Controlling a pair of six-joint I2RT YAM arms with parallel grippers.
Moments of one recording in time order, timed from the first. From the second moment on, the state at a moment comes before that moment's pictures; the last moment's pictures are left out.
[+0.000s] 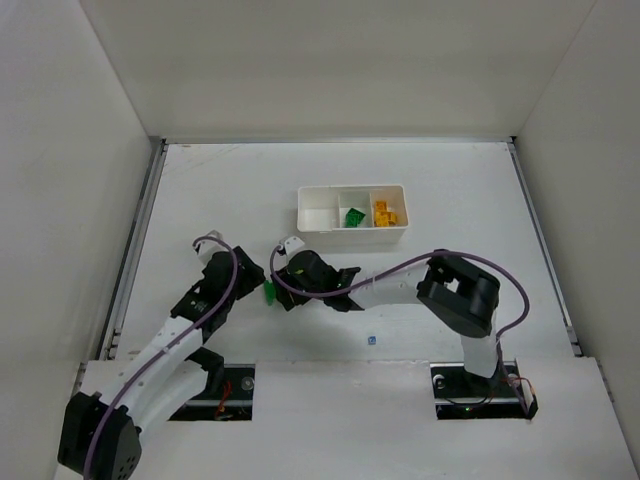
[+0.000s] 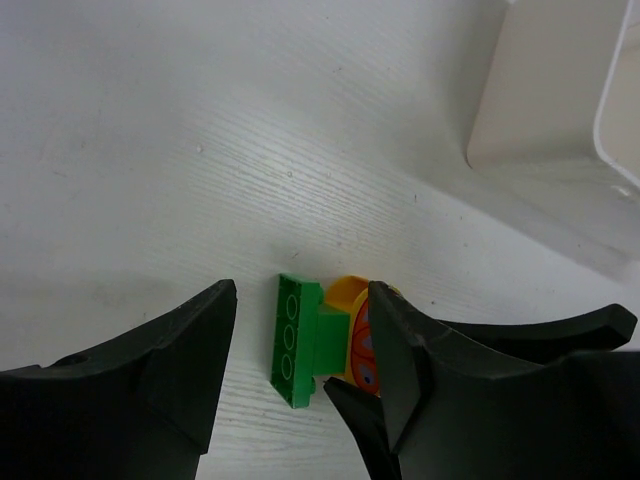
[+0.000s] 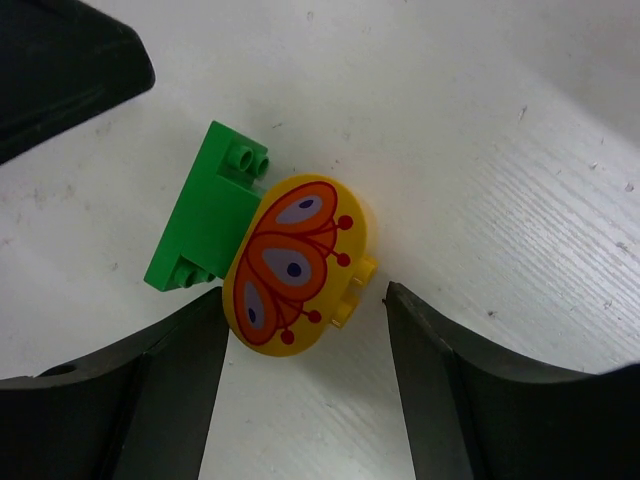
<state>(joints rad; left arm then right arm) -0.42 0.77 0.37 -0.28 -0.28 -0.85 1.11 1.94 1.11 0.16 0.14 0.40</state>
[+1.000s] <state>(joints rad) -0.43 0.55 0.25 -0.18 -0.07 -1.02 1.14 1.74 0.98 0.09 0.26 0.42</state>
